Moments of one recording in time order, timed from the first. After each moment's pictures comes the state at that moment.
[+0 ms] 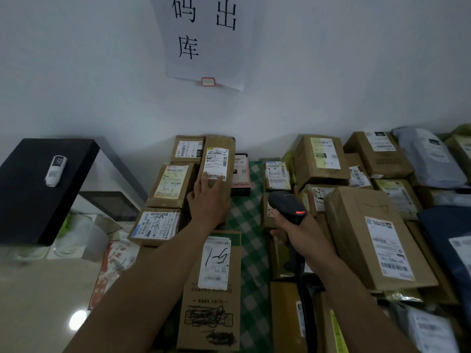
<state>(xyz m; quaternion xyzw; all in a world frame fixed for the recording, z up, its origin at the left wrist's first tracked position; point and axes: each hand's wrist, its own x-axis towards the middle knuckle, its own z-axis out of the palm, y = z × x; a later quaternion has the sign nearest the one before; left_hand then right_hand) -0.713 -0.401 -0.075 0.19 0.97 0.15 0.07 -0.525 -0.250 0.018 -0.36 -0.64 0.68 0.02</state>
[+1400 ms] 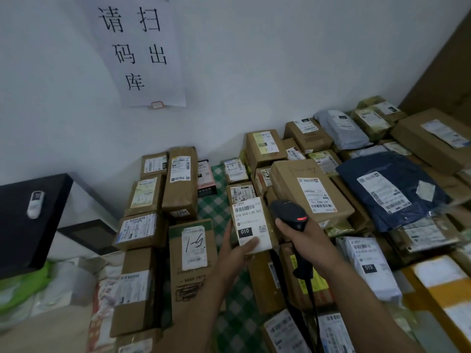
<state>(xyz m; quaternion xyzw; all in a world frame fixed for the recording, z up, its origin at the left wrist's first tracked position) -0.473 -0.408 -0.030 0.02 0.61 0.66 0.45 -0.351 -0.260 0.056 -0.40 -0.64 0.65 0.10</state>
